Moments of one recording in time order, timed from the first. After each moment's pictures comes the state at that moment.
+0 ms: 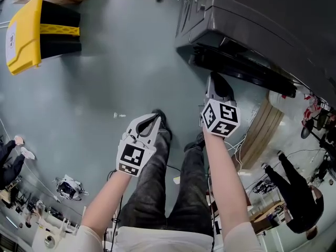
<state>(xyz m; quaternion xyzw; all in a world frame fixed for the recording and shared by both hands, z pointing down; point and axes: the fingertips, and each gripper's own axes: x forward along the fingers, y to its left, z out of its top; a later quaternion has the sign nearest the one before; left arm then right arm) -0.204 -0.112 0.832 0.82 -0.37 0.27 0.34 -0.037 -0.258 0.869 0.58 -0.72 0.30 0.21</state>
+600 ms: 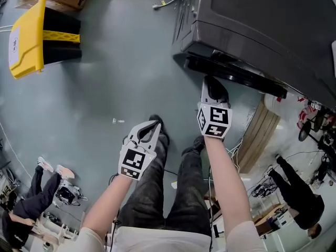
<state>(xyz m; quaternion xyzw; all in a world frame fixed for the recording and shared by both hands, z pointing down) -0.192 -0.104 0.818 0.82 -0.37 0.27 0.34 -0.039 -0.263 0.856 0.55 -0.76 0.24 0.26</state>
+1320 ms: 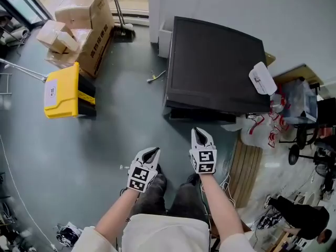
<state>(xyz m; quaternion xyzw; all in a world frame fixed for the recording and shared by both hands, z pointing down) -0.176 -0.125 0.571 0.86 -0.38 0.22 0.26 -0.026 -0.208 0.576 0.54 -0.79 0.18 0.24</state>
